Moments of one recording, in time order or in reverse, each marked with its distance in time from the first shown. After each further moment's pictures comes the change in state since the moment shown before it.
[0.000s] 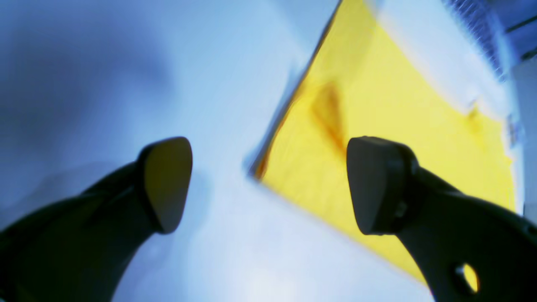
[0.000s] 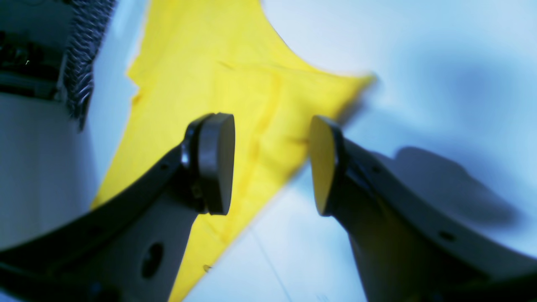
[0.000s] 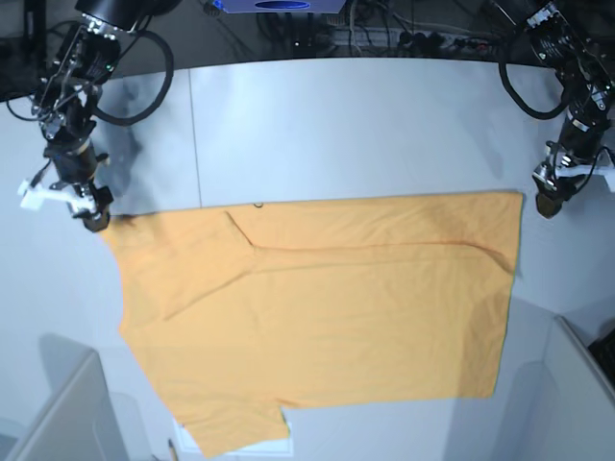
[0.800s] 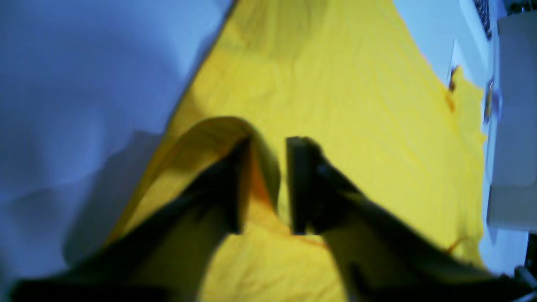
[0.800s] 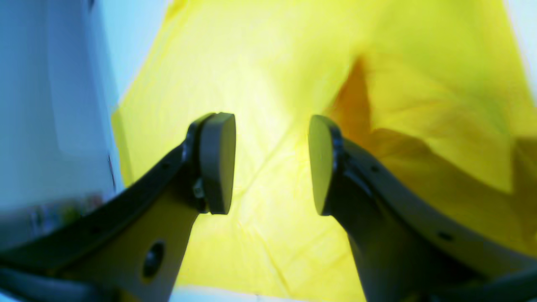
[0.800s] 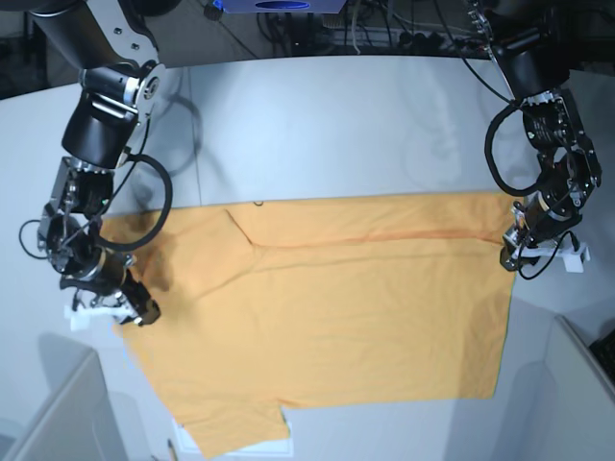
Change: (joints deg) left arm -18.1 -7.0 20.2 -15.2 0.2 11.8 -0.4; right arm 33.8 6.4 -6.8 -33.3 -9.4 10.0 -14.6
